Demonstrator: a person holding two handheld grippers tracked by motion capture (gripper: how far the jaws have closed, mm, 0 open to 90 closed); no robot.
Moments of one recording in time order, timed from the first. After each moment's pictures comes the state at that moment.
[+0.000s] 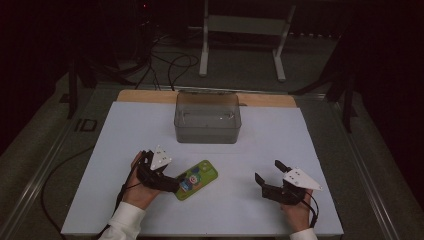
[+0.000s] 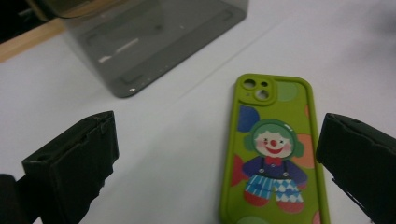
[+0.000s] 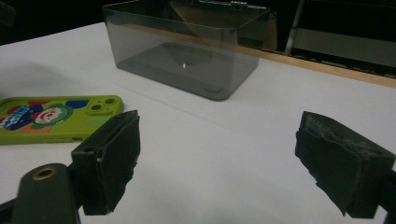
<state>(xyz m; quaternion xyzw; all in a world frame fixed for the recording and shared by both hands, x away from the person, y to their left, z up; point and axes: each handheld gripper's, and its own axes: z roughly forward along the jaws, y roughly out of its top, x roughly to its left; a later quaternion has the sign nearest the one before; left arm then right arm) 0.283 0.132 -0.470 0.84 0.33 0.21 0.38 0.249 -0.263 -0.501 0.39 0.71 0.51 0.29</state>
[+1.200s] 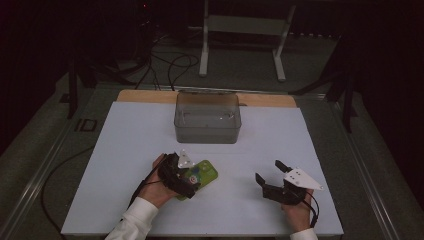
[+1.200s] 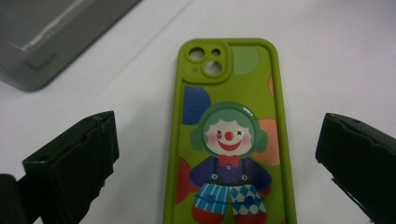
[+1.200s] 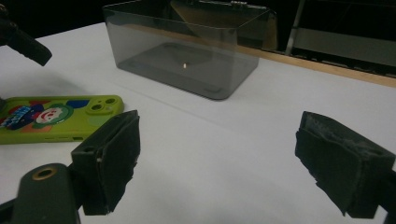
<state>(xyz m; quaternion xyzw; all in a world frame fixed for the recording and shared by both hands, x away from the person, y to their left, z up) 0.298 0.088 -0.490 0.90 0.30 0.13 0.30 0.249 -0.265 -0.501 0.39 0.71 0.51 0.29</state>
